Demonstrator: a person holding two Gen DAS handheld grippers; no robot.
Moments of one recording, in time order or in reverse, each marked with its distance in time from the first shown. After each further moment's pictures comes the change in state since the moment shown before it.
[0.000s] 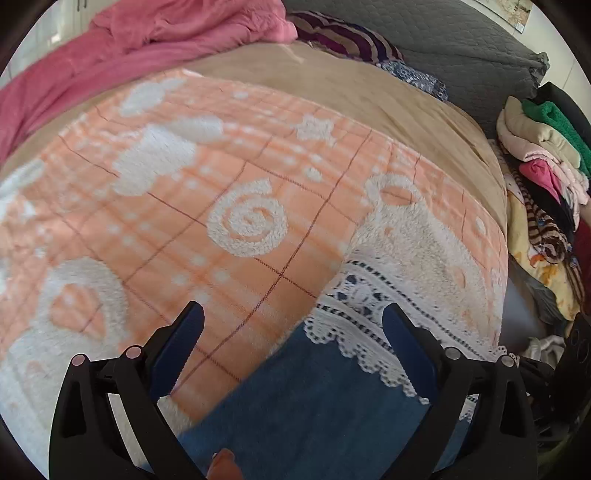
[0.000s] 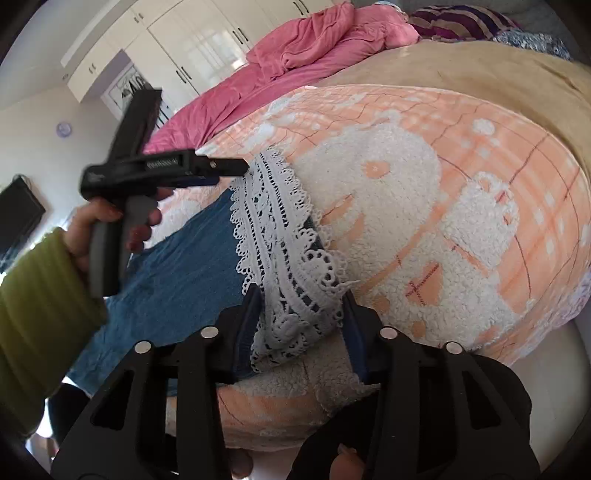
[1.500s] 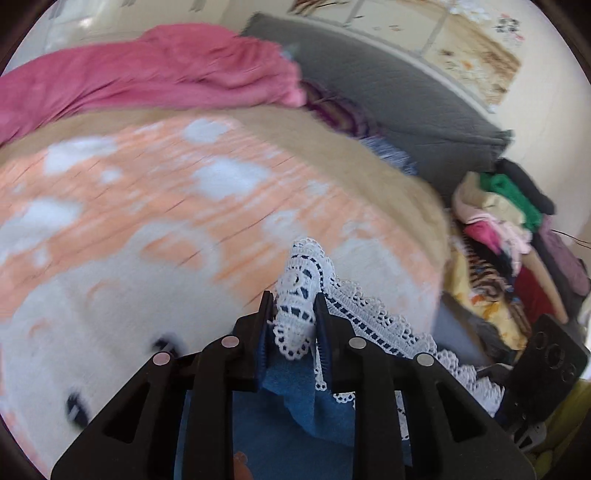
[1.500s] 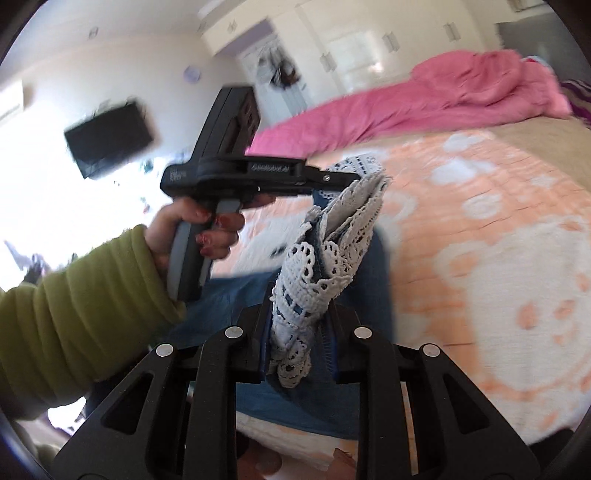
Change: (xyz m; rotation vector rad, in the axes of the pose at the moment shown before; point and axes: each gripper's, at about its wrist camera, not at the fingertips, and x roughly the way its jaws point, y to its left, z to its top) left arm -0.142 0.079 -0.102 -0.156 -0.250 -0.114; right arm 0.016 0.176 -0.007 -0.408 0.049 0.345
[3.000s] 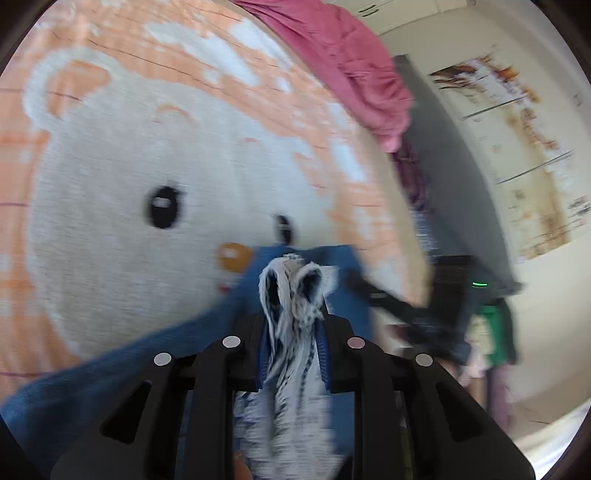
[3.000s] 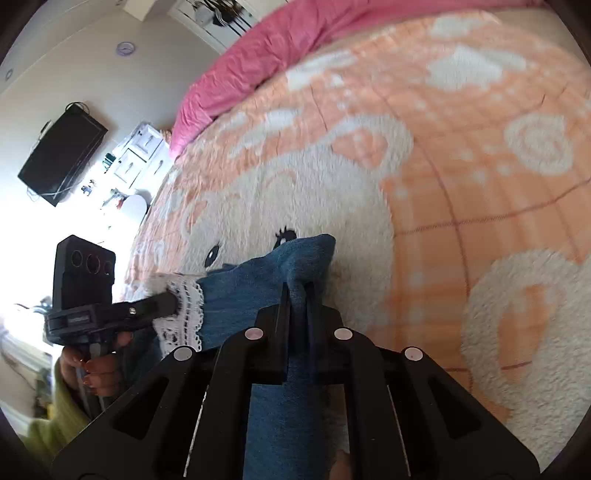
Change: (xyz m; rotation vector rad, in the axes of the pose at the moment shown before) left arm -0.046 0.092 -0.108 -0.628 -0.047 -0.036; right arm 0.127 -0.090 0.059 0.261 0.279 0.028
